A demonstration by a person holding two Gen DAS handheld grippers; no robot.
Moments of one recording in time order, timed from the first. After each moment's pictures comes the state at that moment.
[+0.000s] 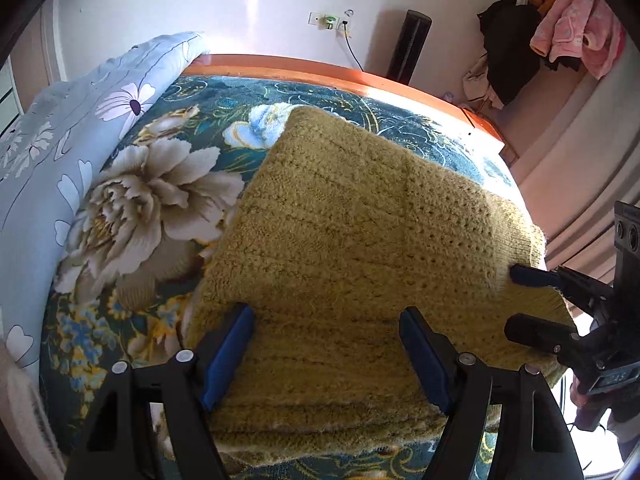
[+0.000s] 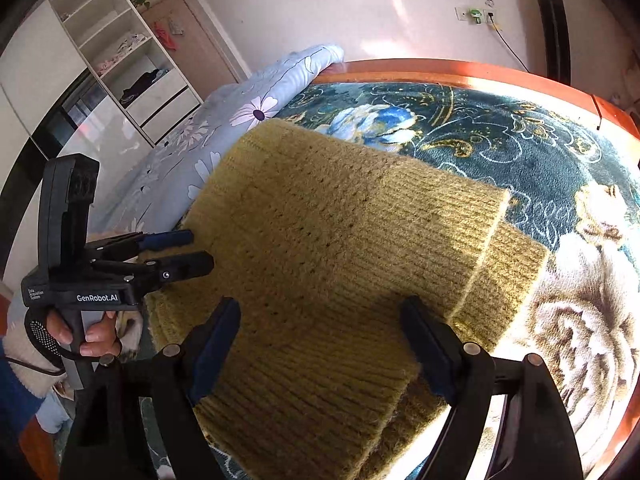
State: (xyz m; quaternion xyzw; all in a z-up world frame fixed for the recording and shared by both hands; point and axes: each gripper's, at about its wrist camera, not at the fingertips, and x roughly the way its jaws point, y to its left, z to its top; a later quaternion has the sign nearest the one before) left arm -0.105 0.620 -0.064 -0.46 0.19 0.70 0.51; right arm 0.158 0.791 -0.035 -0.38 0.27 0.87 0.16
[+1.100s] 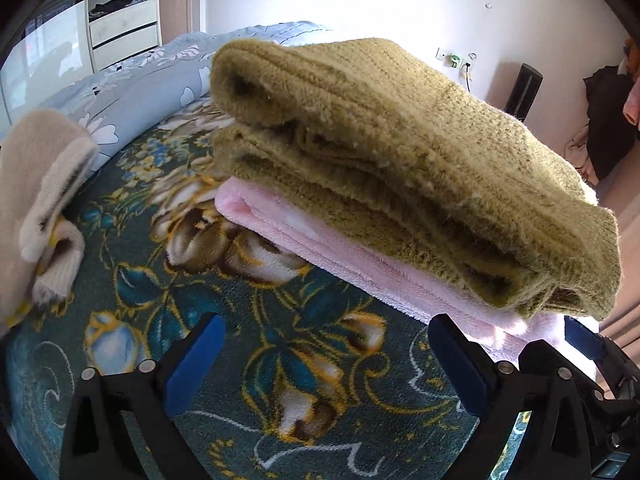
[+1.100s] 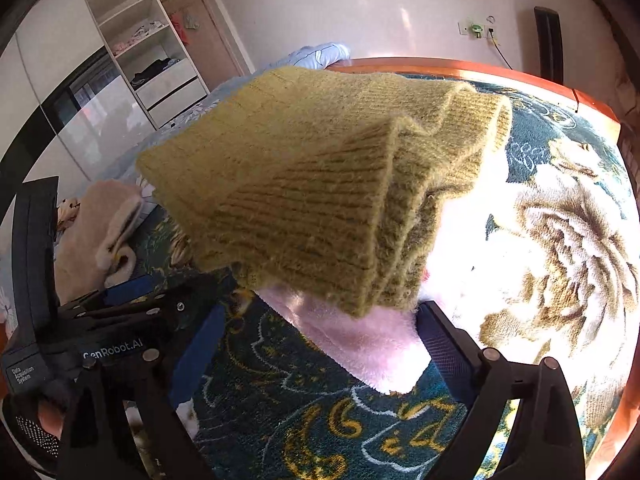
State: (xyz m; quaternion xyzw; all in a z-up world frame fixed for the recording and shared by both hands) left arm 0.011 0.533 -0.129 -0.45 0.10 0.83 0.32; right arm 0.219 0.725 -0.073 -0.36 0.24 0.88 0.17
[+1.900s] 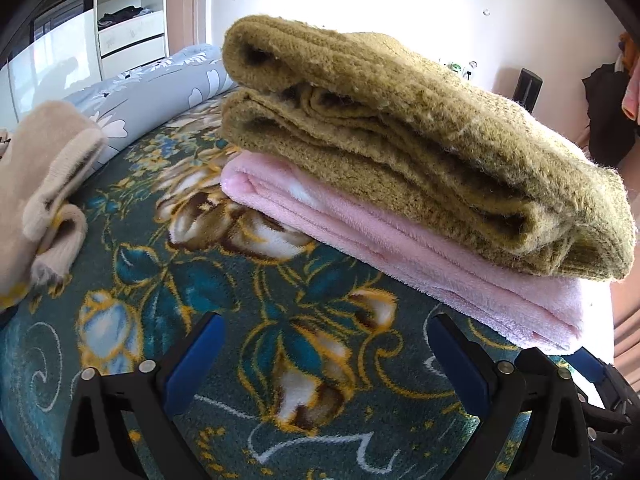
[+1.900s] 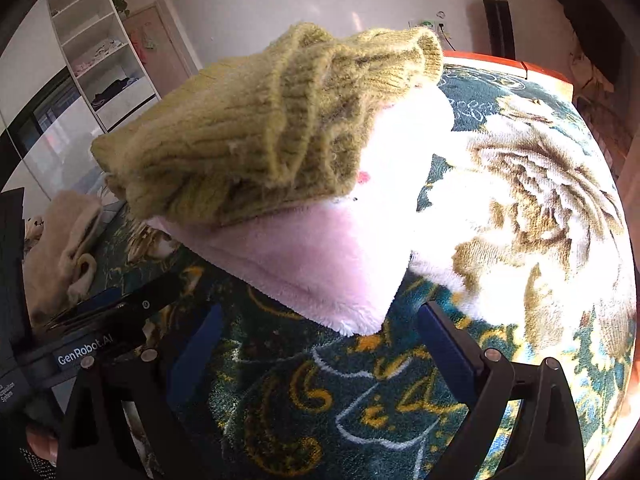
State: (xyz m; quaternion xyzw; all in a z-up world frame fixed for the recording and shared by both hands) left arm 0.029 0.521 -0.147 -0.42 0.09 0.85 0.31; right arm 0.240 0.712 -0.109 -0.35 0.26 0.87 0.25
